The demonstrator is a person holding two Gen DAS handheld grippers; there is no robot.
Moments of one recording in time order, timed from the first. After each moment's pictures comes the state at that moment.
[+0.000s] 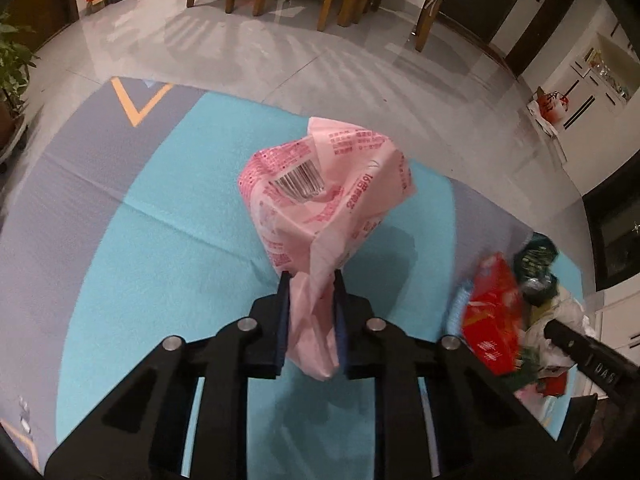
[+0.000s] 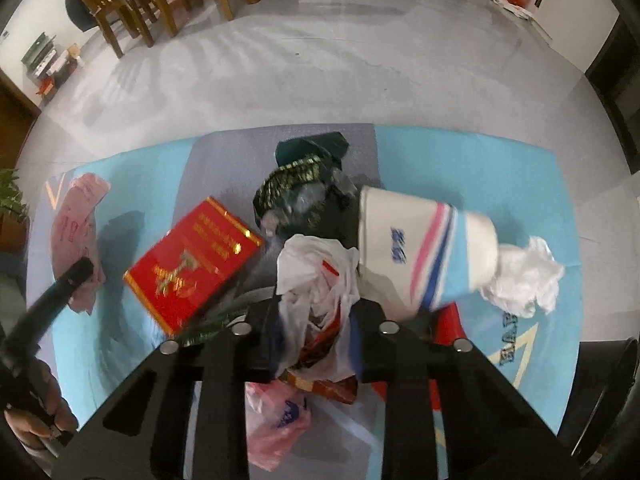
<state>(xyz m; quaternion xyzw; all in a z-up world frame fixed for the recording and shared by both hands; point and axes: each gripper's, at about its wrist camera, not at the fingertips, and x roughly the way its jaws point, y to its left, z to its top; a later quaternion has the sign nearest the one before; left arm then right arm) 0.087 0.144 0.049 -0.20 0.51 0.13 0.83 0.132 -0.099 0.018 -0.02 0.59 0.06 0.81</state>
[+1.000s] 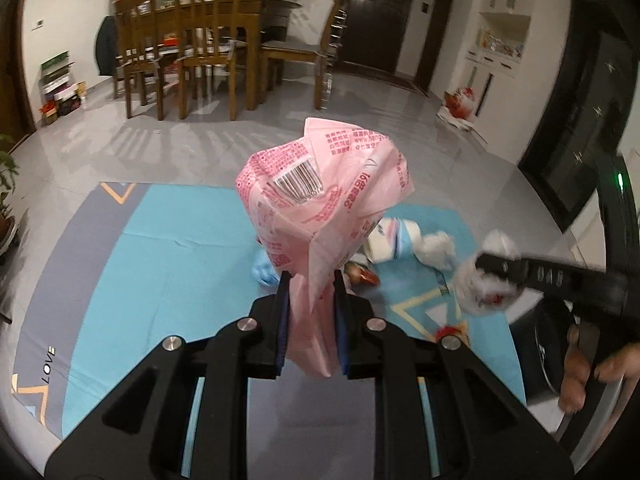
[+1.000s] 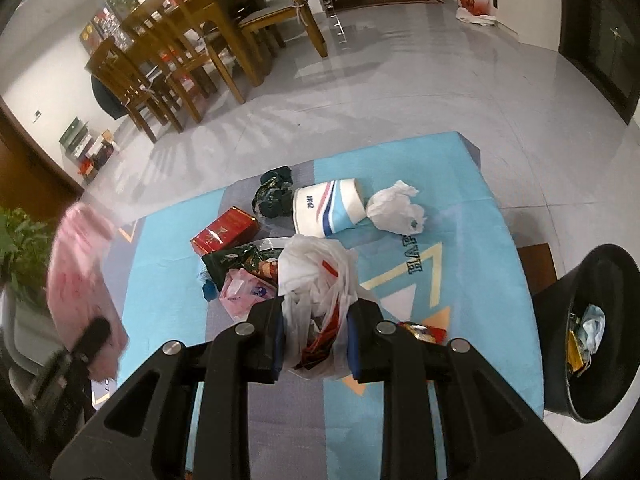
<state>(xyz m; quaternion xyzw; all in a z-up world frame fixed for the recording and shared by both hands) -0.065 -0.027 0.176 -0.08 0.38 0.02 0.92 -0.002 -0.219 0.115 0.11 0.48 0.09 0.87</state>
